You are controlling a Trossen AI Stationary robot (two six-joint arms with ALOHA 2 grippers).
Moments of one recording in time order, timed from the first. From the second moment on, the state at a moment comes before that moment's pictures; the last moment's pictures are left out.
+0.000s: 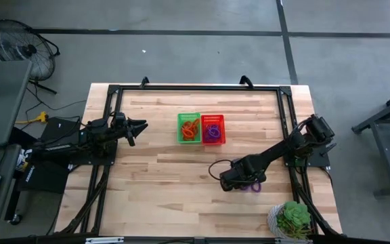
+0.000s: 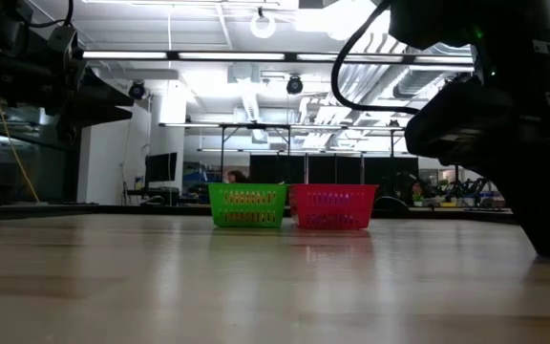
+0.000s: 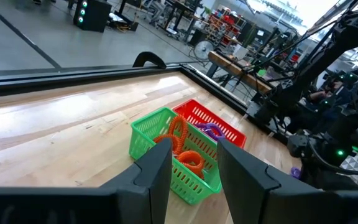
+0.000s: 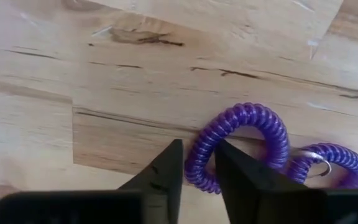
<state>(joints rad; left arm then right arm) 0.18 0.01 0.08 -0.17 -0.24 -0.50 0.40 1.80 1.01 -0.68 -0.17 1.75</state>
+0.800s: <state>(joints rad) 0.18 0.01 0.08 -0.17 -0.24 -0.50 0.32 1.74 1.11 -0.76 -0.08 1.59</state>
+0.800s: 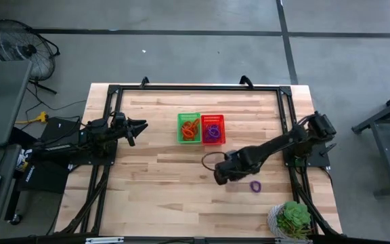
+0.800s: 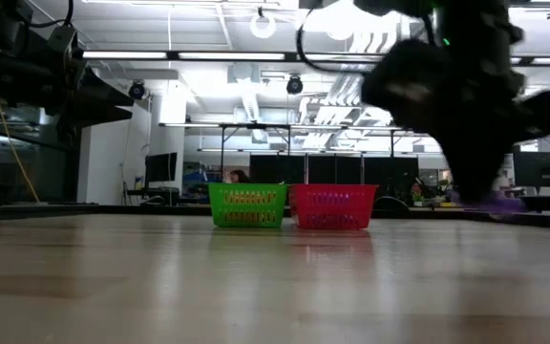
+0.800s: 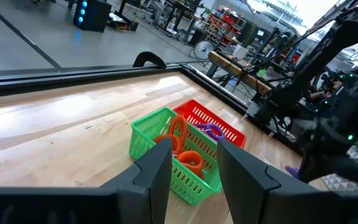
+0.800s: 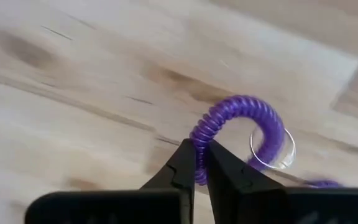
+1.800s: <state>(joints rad) 0.18 0.01 0.08 -0.17 -0.24 -0.50 -0.25 1.64 1.21 -0.46 0.07 0.85</state>
